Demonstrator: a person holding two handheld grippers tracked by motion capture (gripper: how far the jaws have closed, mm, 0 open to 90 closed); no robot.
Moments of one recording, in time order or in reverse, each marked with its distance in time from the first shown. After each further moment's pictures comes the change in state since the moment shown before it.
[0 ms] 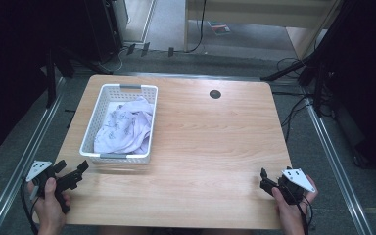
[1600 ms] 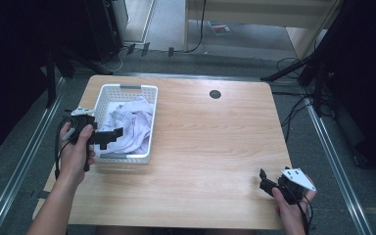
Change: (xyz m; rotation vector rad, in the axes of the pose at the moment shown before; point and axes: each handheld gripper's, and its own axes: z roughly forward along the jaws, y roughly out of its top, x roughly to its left) left arm -0.113 0.131 0.069 0.319 -0.106 0.160; right arm -0.001 0.000 0.001 0.018 0.037 0.000
